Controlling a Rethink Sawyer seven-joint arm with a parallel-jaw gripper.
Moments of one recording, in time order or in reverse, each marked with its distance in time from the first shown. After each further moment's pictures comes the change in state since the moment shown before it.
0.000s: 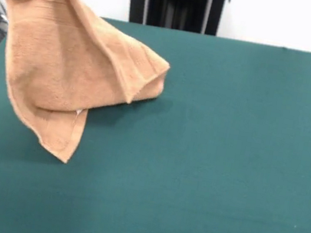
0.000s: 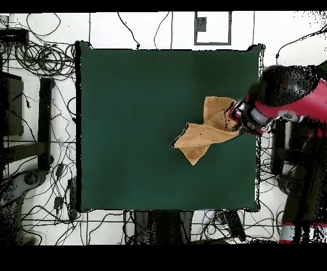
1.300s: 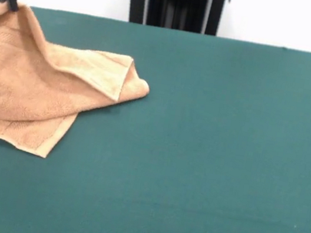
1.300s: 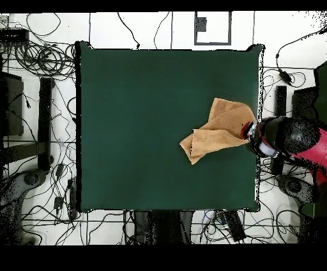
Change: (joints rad) arm -0.218 -0.142 0.152 0.413 -0.114 -0.590 -0.133
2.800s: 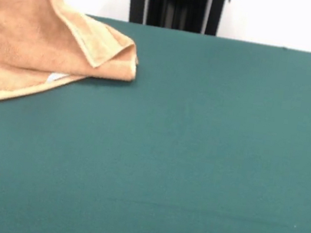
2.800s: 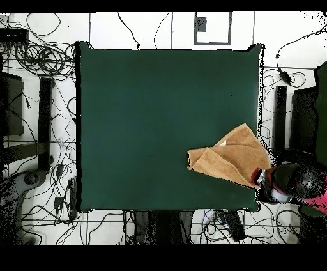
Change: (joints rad) arm -0.203 -0.155 0.060 0.256 -0.218 0.100 0.000
